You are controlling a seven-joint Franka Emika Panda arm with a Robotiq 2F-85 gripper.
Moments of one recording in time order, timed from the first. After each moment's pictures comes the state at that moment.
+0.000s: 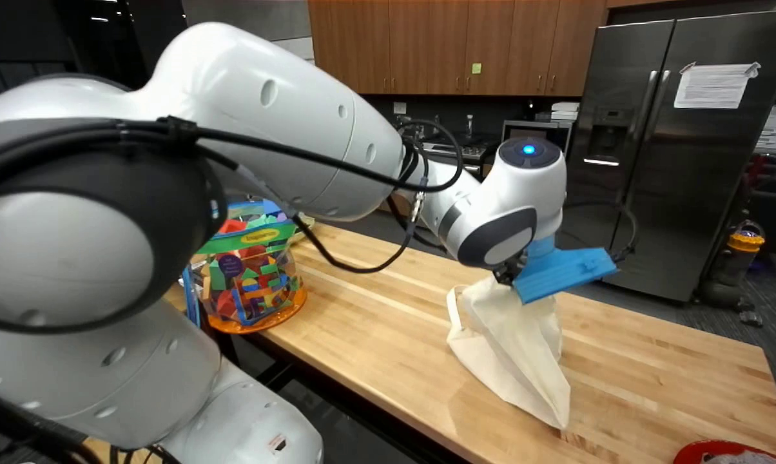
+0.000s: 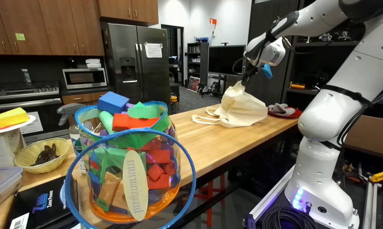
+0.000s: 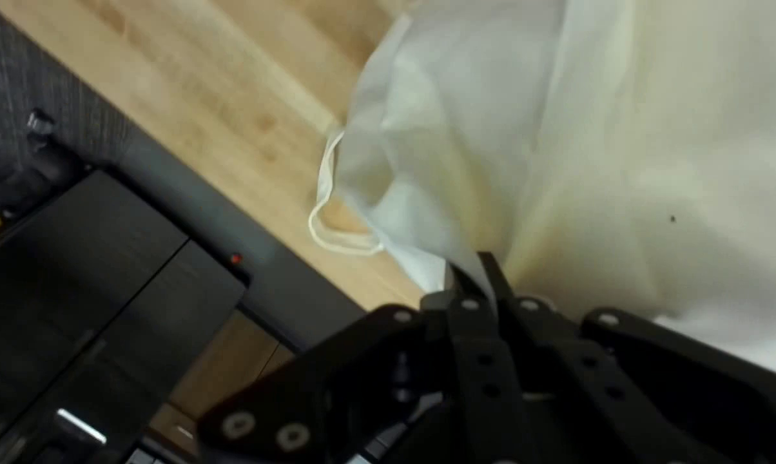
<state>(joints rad) -0.05 -0.36 -0.48 -2.44 0.15 2.62 -1.33</state>
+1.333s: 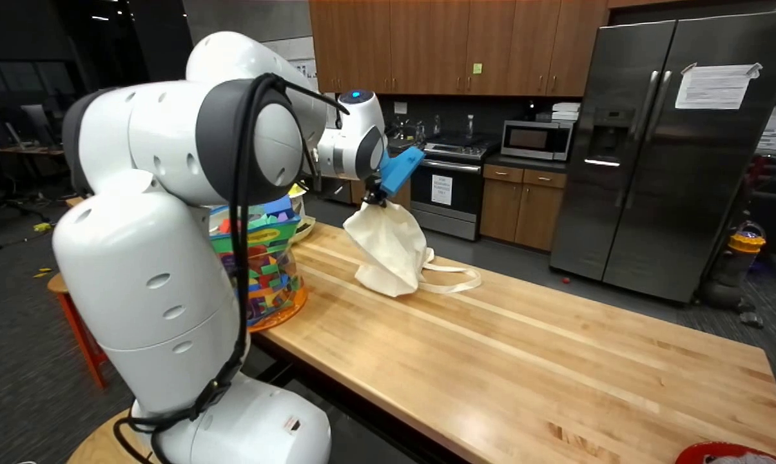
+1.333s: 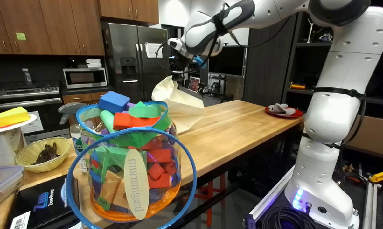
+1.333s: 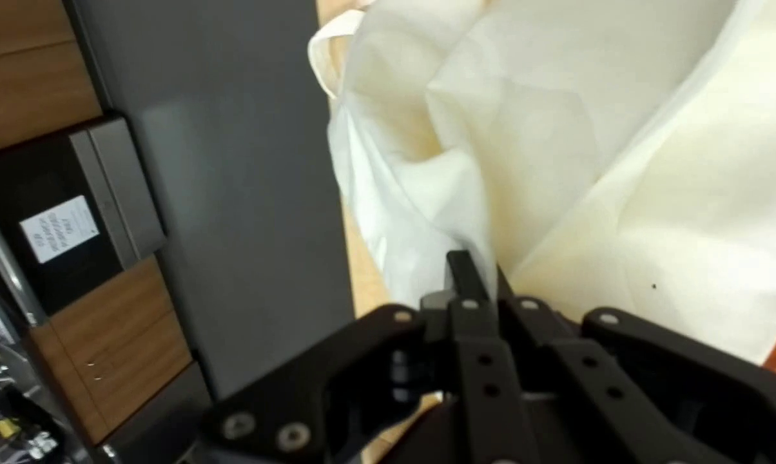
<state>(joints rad) 0.16 -0.10 0.08 -2.10 0.07 2.58 -1.25</state>
